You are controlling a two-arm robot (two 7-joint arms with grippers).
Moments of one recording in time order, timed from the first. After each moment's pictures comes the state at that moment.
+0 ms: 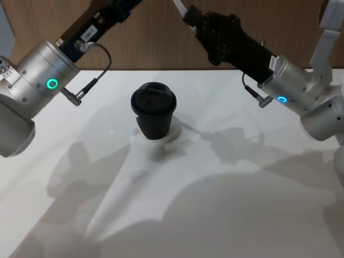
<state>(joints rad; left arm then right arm) -0.49 0.28 0.35 -1.59 -1.08 0.12 -0.58 0.58 0.30 -0.30 -1.29 0.75 -0.14 1.03</state>
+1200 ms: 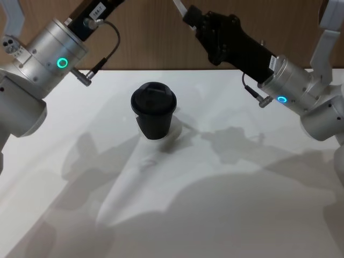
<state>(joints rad) -0.58 0.25 0.38 -1.52 -1.10 0.09 -0.59 0.58 0.30 -0.30 -1.29 0.75 -0.14 1.03</state>
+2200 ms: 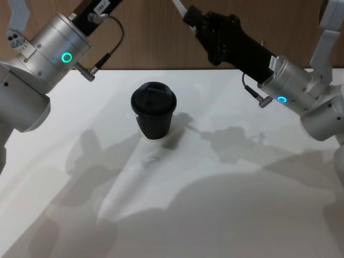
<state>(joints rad) -0.61 0.26 0.41 -1.50 -1.12 0.08 -0.57 0.58 0.30 -0.30 -1.29 0.75 -0.13 1.03</state>
